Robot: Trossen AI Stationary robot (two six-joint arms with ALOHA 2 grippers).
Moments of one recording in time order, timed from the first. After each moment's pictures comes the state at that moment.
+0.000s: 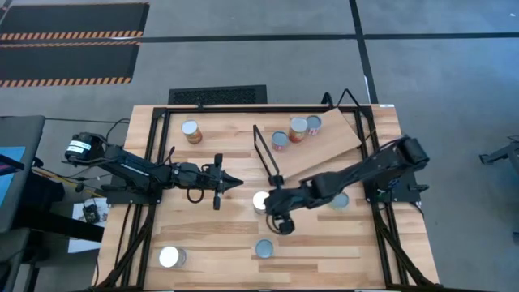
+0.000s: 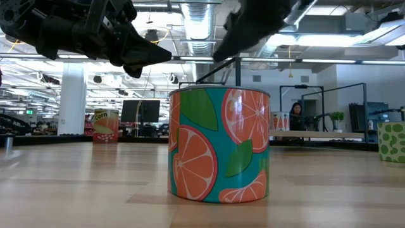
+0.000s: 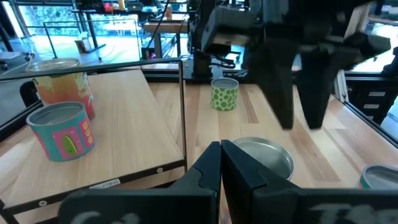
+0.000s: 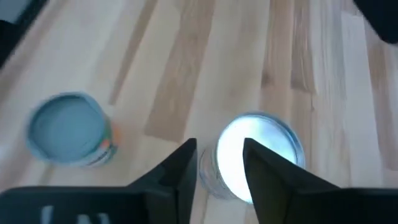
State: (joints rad) left arm -0.12 1.31 0.36 0.80 -0.14 -0.04; right arm 0.30 1.72 1.24 -0.33 0.17 -0.01
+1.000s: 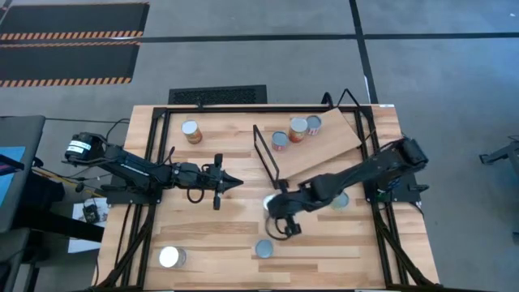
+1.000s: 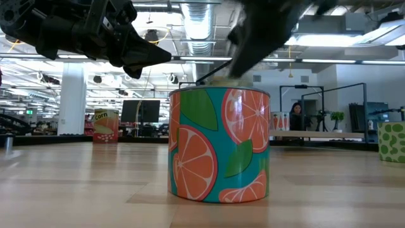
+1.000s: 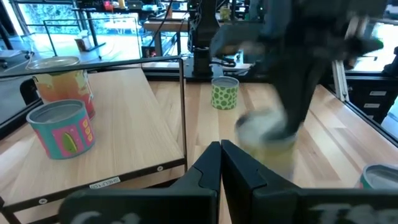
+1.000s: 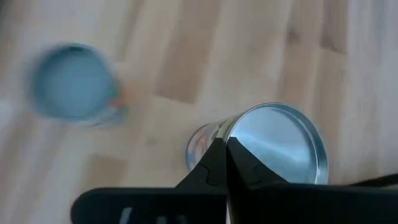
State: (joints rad) left arm -0.12 1.31 0.36 0.80 -0.15 -0.04; right arm 0.32 1.73 1.29 -0.53 0.11 0.05
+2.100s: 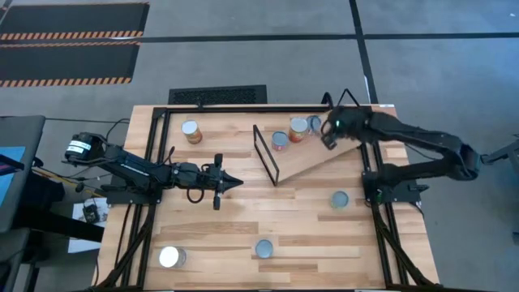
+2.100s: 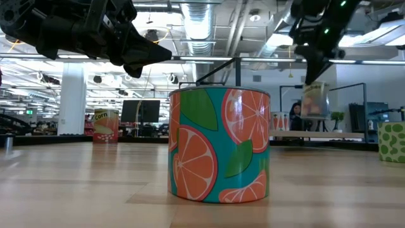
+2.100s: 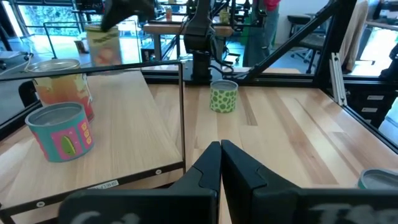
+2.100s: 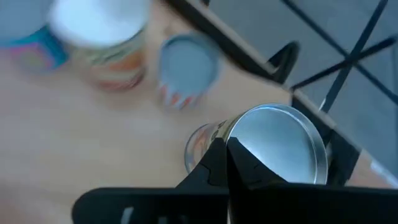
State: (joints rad) left arm -0.12 1.31 0.36 0.81 -0.14 -0.05; right arm -0.46 1.08 0.94 -0.89 0.47 0.25
